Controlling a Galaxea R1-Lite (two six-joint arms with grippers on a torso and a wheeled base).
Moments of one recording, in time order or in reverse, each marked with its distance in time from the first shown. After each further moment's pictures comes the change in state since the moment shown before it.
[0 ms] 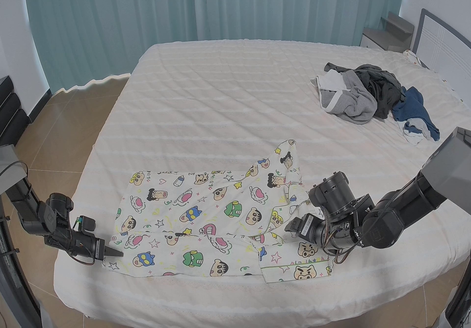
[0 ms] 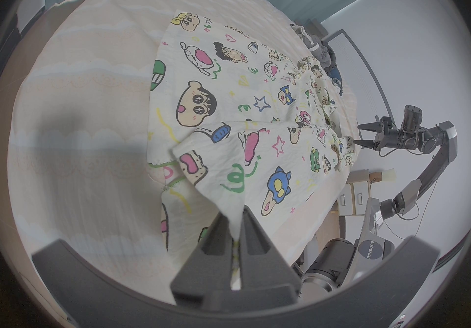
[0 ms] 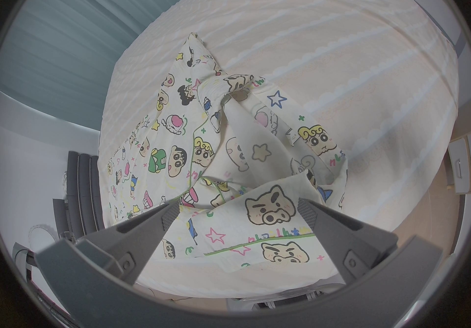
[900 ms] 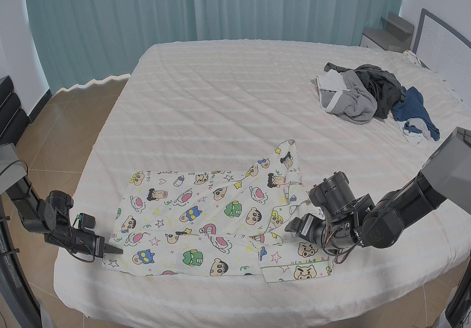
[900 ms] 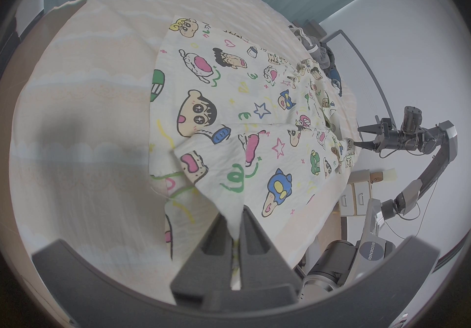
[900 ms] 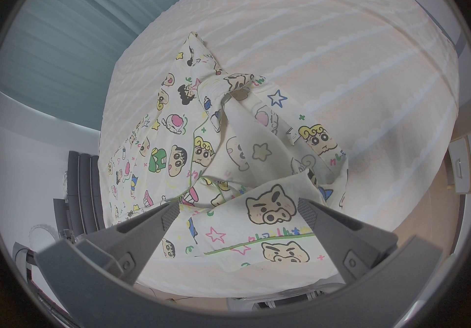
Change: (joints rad) left arm -0.002 0.000 -0.022 0.004 -0.002 -0.001; right arm -0.002 0.000 0.000 0.000 0.006 -0.001
